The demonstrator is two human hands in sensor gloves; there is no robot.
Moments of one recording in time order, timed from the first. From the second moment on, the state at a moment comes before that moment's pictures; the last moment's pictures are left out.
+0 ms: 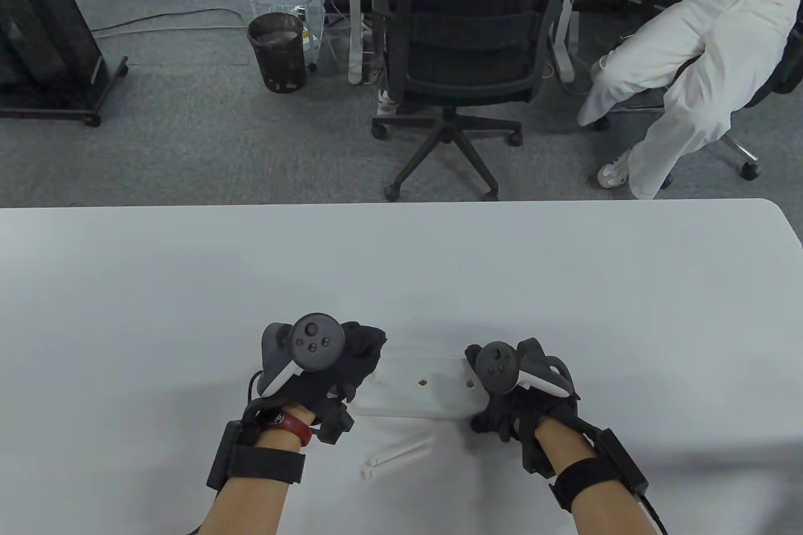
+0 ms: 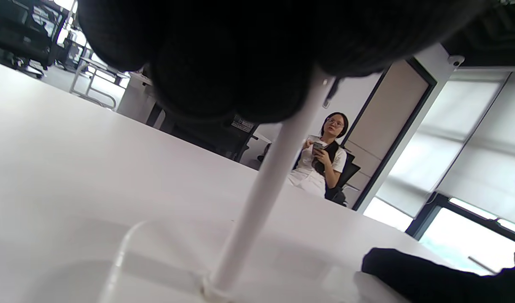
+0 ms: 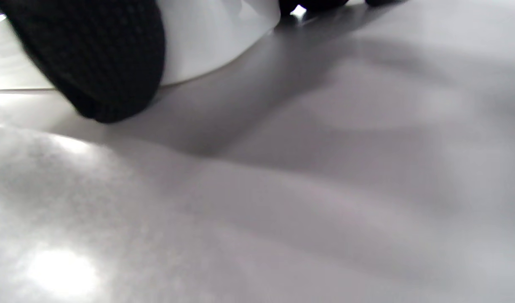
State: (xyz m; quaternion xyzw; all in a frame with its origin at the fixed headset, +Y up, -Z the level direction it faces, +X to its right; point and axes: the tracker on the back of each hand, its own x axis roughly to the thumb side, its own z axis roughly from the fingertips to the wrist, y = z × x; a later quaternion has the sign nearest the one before) left_hand -0.144 -0.681 -0.359 0.03 -0.15 0.24 0.96; right_hand 0.146 -0.760 -0.359 0.18 0.20 0.96 0.08
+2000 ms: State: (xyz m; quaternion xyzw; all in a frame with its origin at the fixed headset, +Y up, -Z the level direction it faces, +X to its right) left_hand 0.030 -0.748 -0.276 -0.05 -0.18 -0.22 0.96; right_hand 0.149 -0.764 -0.359 0.18 0.19 0.96 0.09
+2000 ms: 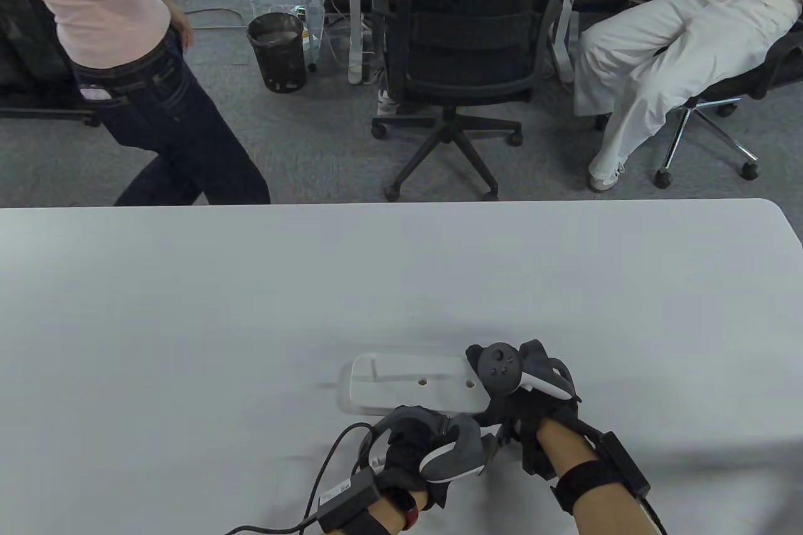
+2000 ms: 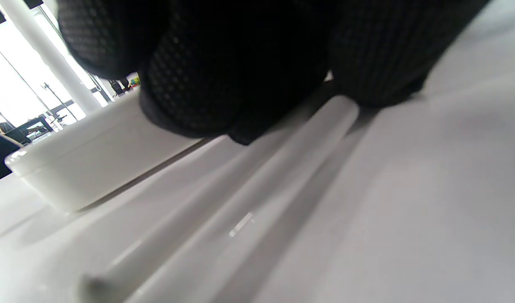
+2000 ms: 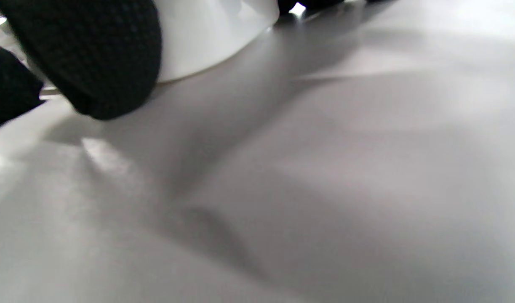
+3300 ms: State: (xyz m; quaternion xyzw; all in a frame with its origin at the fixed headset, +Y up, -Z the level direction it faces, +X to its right) left_hand -0.007 -0.715 -0.269 0.07 -0.23 -0.16 0.96; right_hand 0.150 -0.768 -0.361 0.18 0.19 0.96 0.09
